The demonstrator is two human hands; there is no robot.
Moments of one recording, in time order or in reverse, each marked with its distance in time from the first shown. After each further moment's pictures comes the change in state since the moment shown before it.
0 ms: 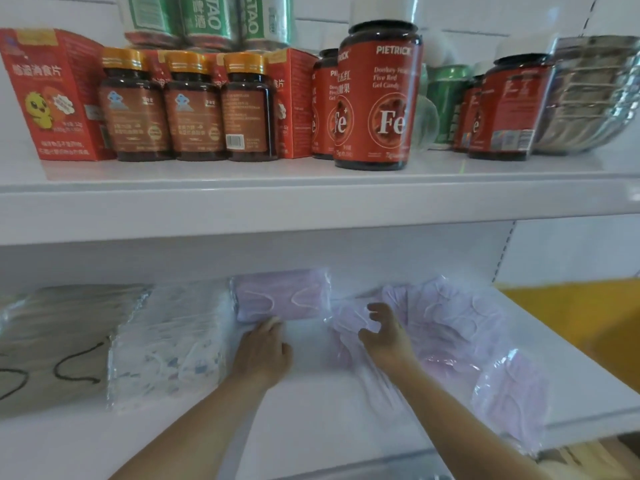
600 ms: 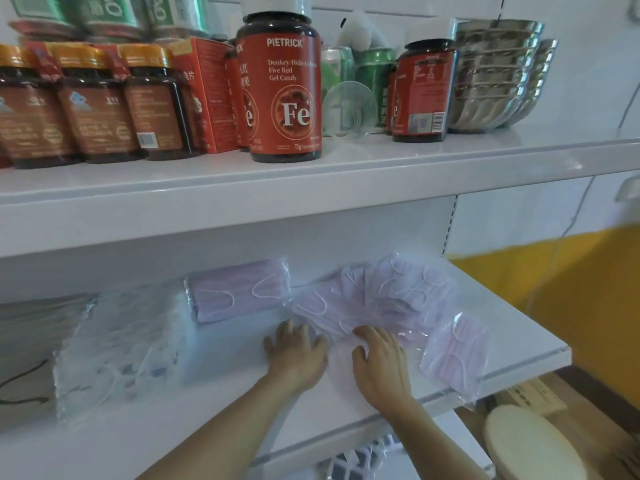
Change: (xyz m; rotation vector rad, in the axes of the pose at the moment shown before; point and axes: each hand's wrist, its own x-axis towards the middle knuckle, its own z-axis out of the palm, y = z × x) left_hand -0.022 0.130 0.002 -0.120 -0.363 -0.096; right_hand -0.066 0.057 -0.032 -0.356 0.211 -0.124
